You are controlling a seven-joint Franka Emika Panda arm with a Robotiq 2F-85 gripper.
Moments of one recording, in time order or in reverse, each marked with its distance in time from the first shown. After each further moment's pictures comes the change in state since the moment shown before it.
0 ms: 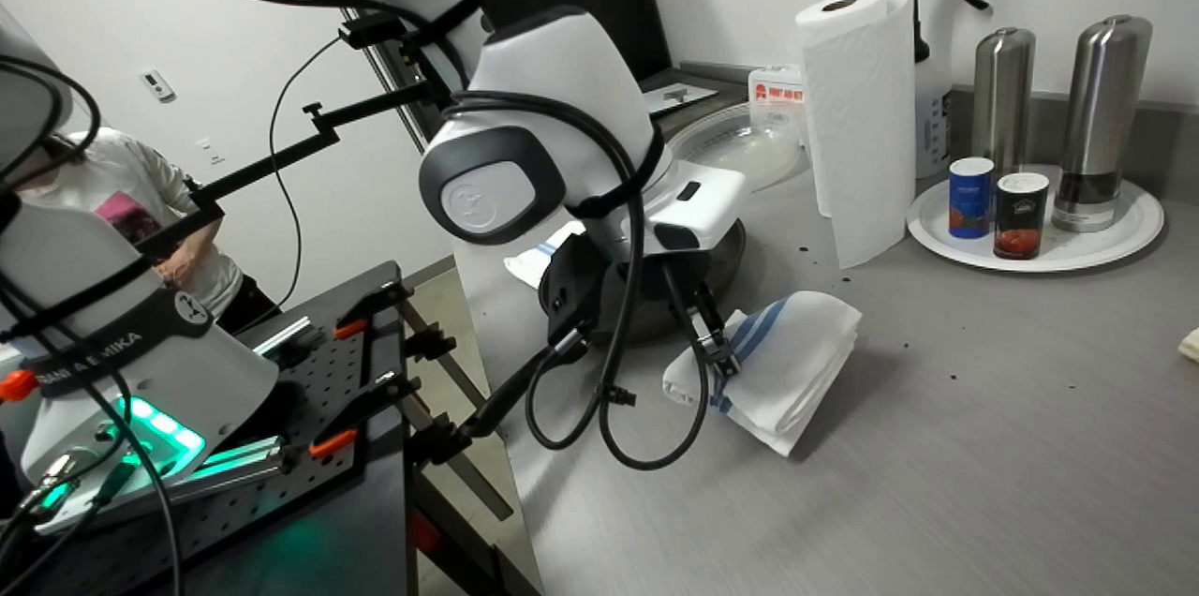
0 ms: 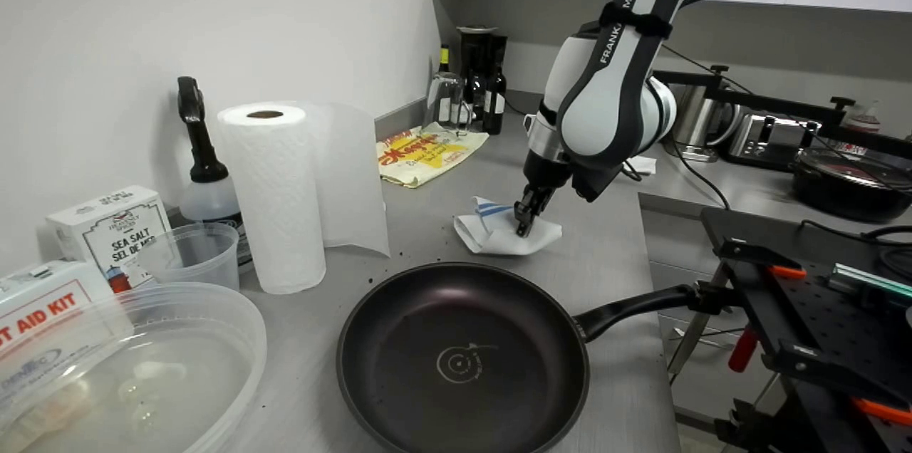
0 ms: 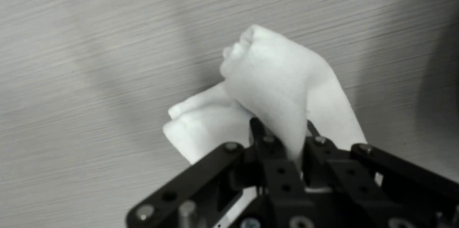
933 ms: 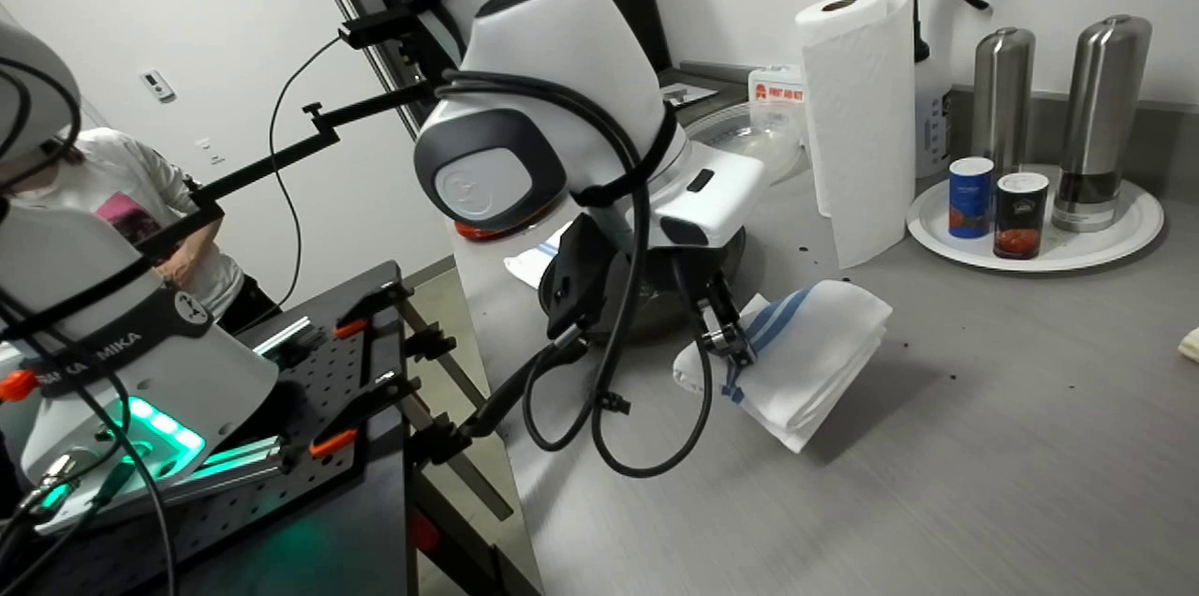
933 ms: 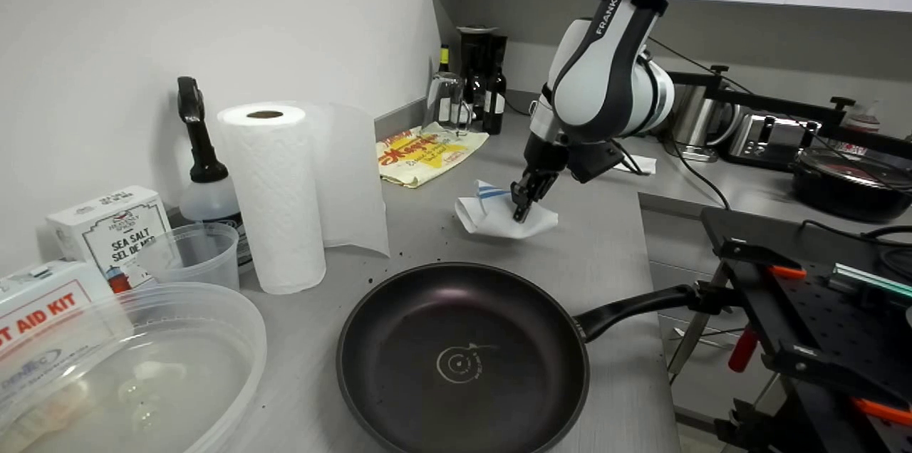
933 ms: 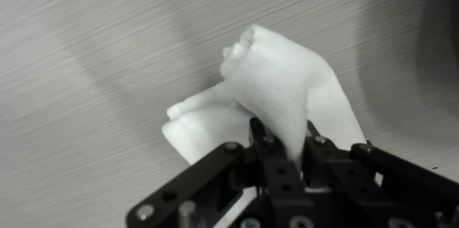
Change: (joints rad) arm -0.136 -0.039 0.097 0.014 0.044 -0.034 -0.003
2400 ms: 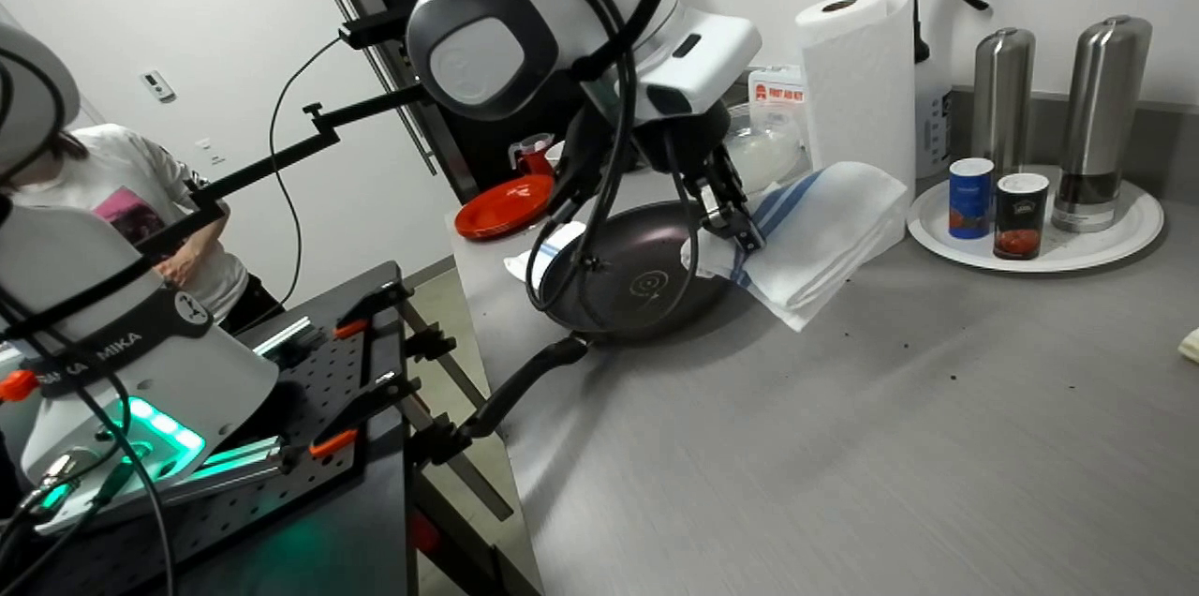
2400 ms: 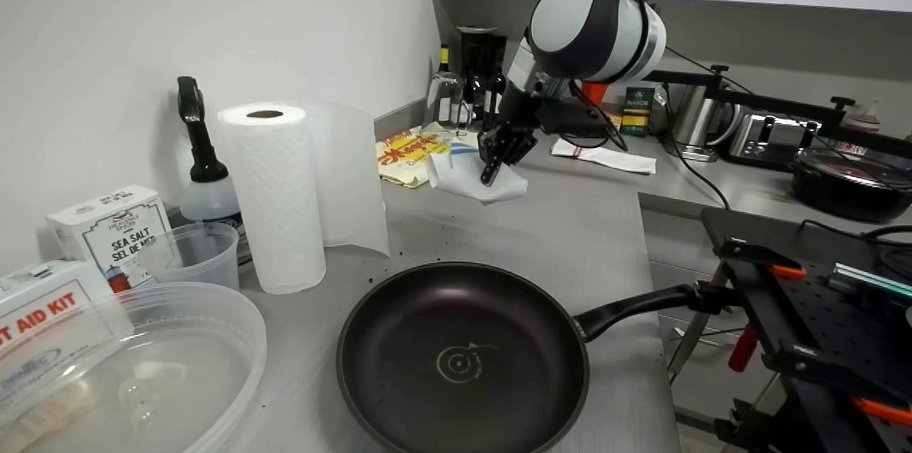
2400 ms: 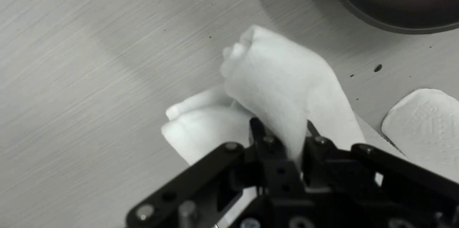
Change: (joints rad) arm 0.016 -0.160 0.091 -0.008 0.133 -0.068 0.111
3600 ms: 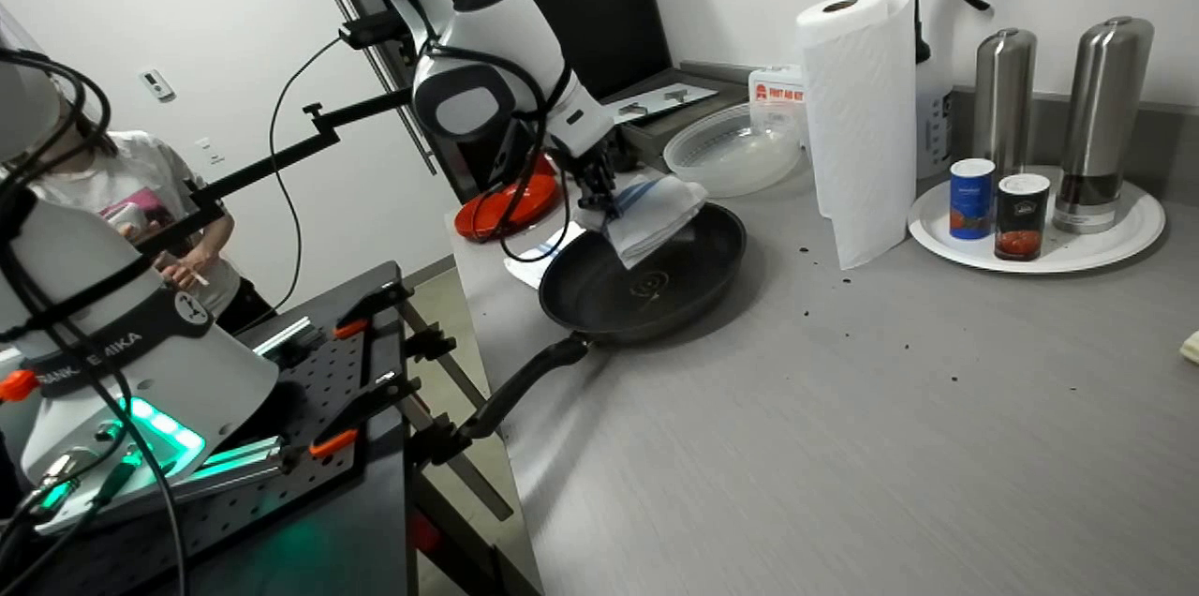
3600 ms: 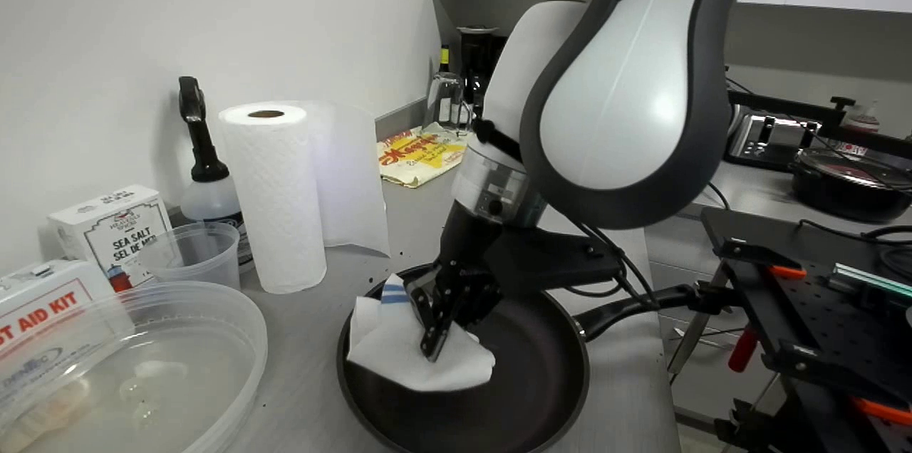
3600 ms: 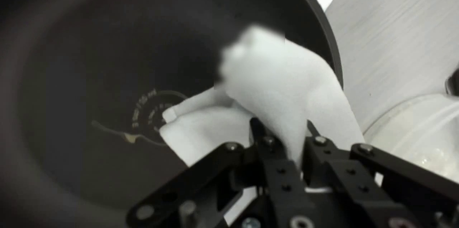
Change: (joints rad) arm 0.311 0.155 0.227 -0.039 0.154 0.131 0.404
